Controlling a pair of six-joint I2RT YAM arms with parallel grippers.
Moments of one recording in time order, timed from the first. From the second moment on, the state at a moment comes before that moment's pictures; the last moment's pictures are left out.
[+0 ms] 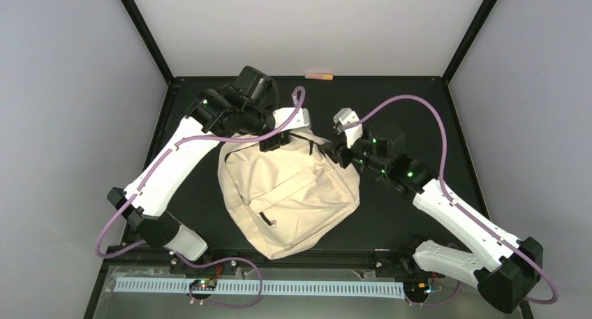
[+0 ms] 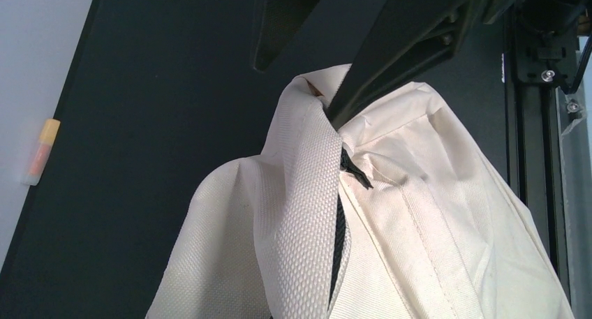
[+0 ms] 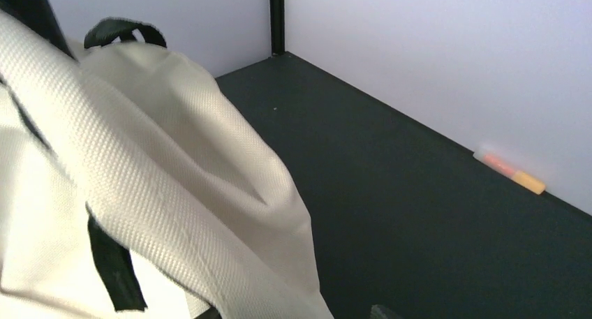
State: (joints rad) left arm -0.68 1.52 1.84 -1.22 0.37 0.67; right arm 0.67 1.05 0.92 -0.17 -0.18 -0.03
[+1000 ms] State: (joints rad) left arm -0.68 1.52 1.83 -1.18 0.29 0.57; right arm 0.67 0.99 0.85 0.03 -0.58 0.34
